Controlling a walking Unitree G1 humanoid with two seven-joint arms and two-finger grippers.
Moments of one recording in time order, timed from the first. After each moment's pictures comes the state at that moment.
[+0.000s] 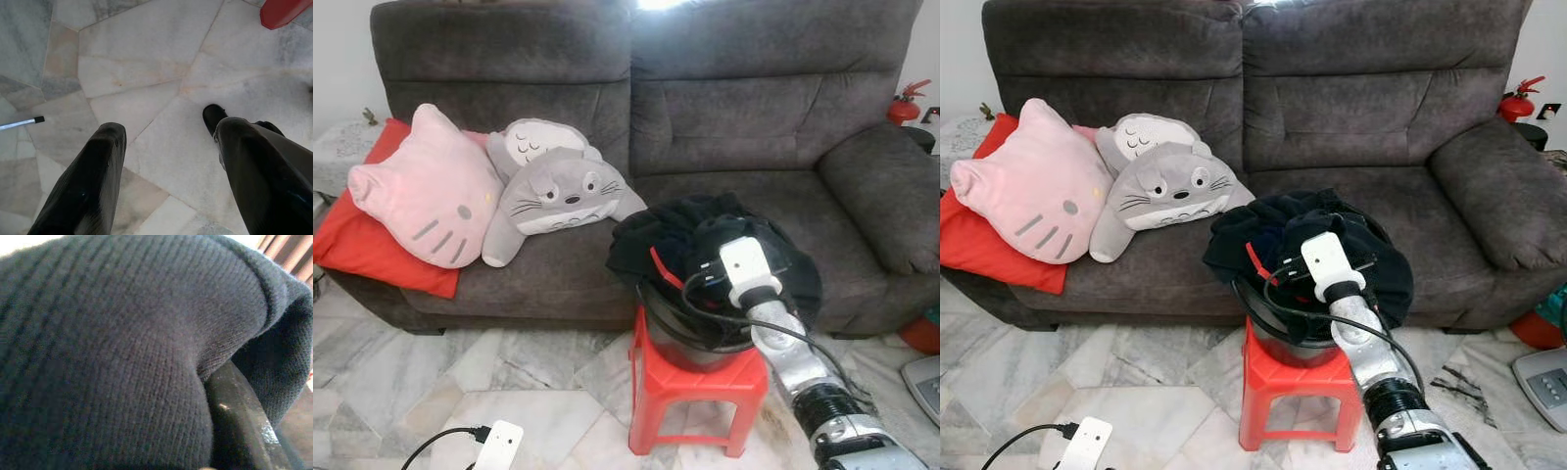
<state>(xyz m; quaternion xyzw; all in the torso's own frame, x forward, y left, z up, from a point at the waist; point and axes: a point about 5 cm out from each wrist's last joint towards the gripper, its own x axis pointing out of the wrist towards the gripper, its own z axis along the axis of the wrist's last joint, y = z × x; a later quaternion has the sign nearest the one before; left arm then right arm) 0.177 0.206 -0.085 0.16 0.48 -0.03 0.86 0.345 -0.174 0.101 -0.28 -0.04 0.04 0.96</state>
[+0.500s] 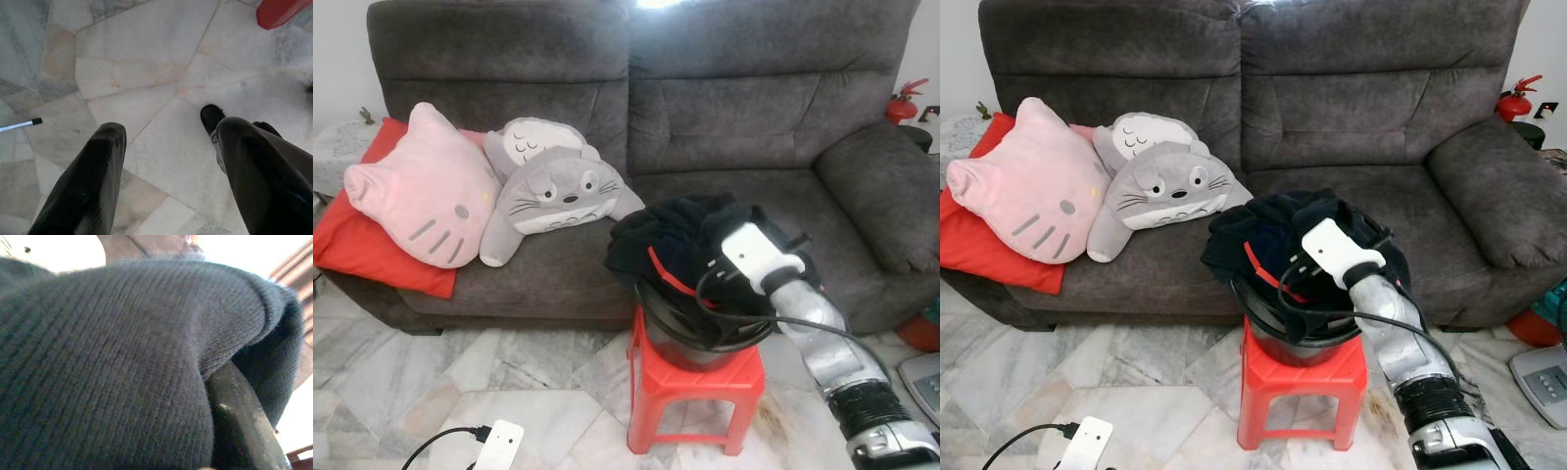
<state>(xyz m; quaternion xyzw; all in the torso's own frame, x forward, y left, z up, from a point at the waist) 0.177 0.206 -0.085 0.16 0.48 -0.03 0.86 0.343 -0.183 0.157 -0.38 -0.04 0.09 0.92</state>
